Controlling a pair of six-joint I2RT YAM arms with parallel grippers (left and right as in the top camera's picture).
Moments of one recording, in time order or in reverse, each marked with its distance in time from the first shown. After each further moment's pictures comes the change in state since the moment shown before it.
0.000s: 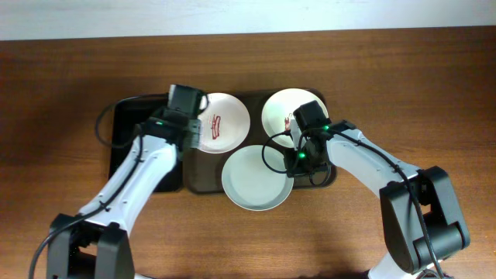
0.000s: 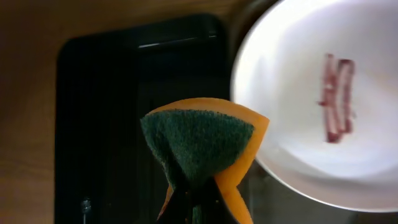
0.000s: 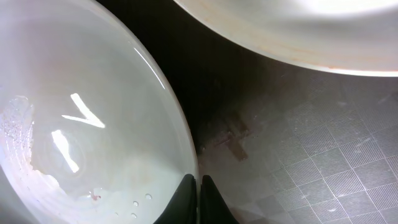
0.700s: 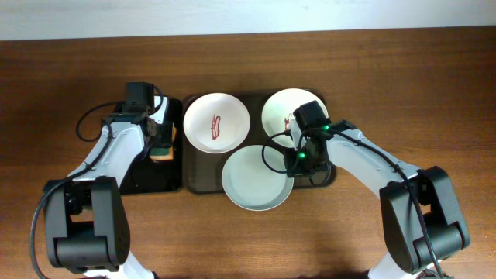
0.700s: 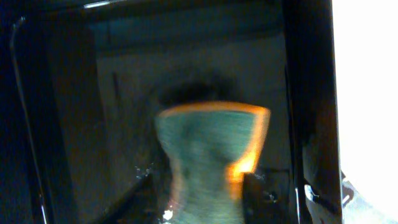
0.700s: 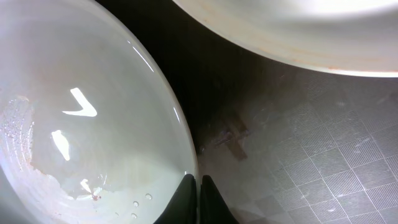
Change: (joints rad) left arm 0.275 0.187 0.006 0.087 0.322 0.240; right arm 0.000 0.000 0.001 0.000 0.000 0.000
